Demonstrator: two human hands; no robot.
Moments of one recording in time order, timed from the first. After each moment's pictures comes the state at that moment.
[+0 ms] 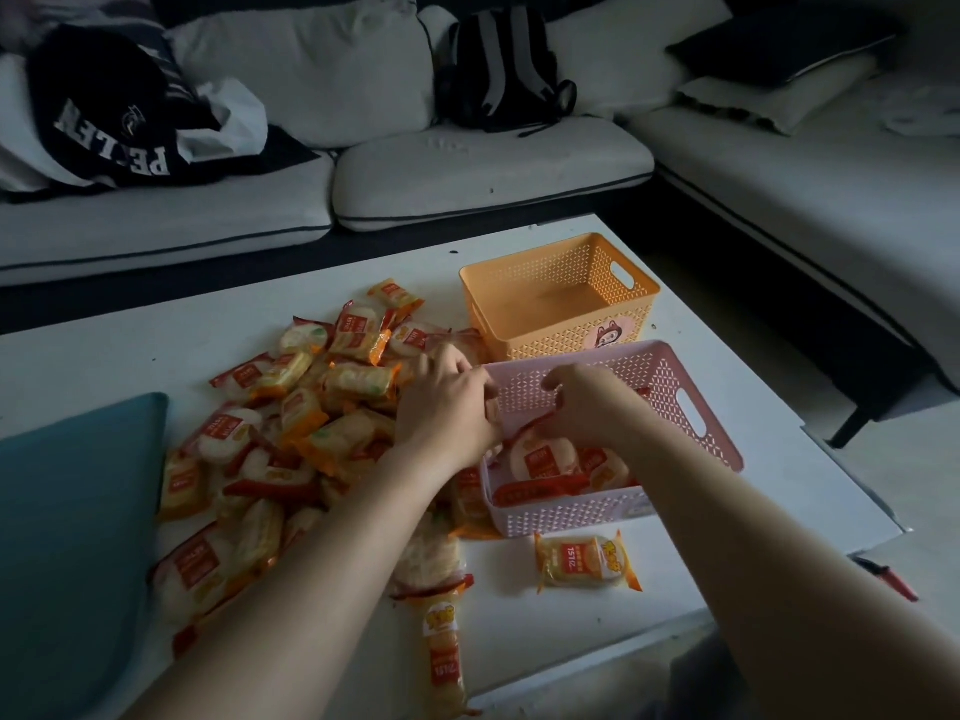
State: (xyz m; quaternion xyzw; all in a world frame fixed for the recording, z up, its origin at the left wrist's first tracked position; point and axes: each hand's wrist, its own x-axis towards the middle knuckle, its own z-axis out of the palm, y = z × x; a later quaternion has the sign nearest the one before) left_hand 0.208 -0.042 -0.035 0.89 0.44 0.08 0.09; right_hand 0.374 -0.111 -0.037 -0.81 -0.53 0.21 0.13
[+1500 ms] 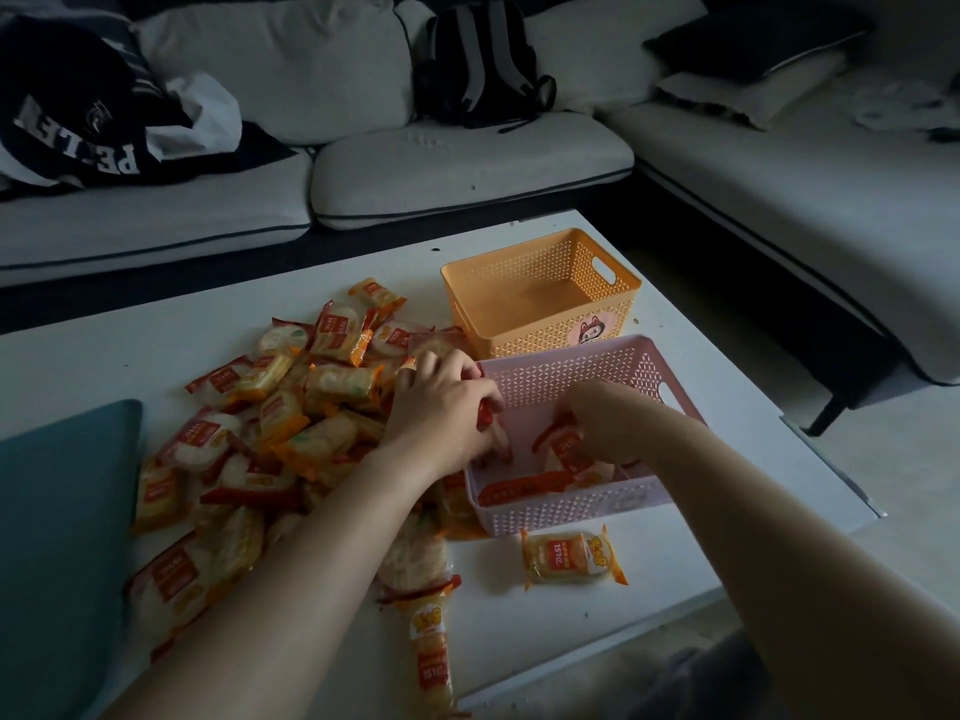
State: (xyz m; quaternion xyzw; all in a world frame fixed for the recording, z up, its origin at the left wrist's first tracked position) left_hand 0.211 -0.040 -0.041 0.93 0.36 0.06 0.07; right_hand 0.402 -0.133 -0.046 -0.77 -0.61 0.21 -0.02
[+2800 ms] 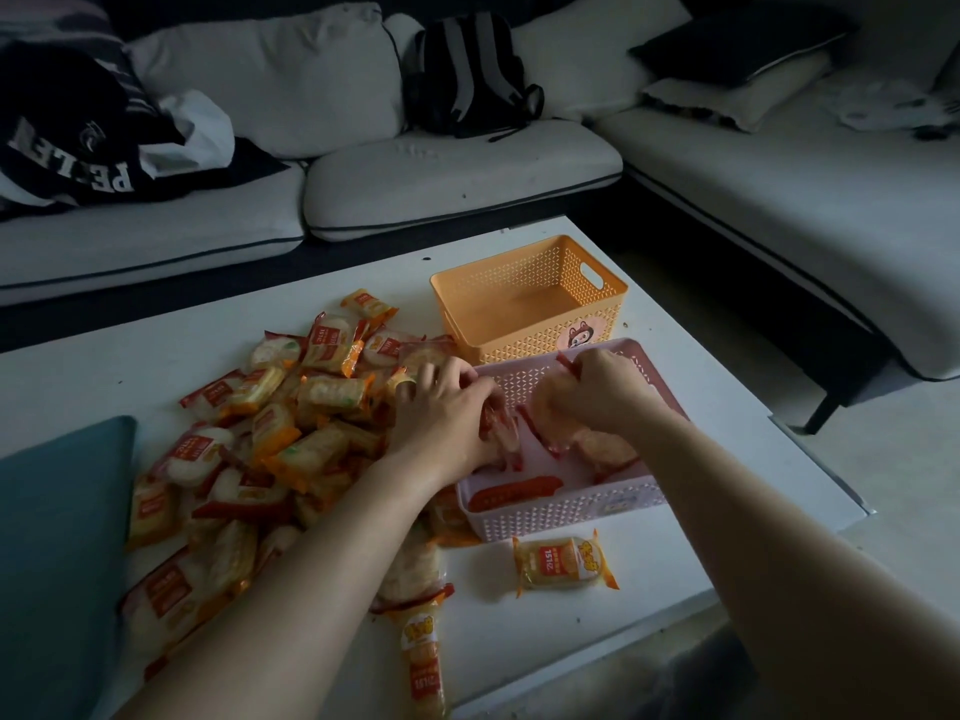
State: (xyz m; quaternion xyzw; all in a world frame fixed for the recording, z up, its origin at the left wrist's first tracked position) left_hand 0.224 -0.046 -0.045 0.93 0.37 0.04 0.06; right_hand 0.408 -0.128 -0.036 -0.85 -0.44 0.19 0.23
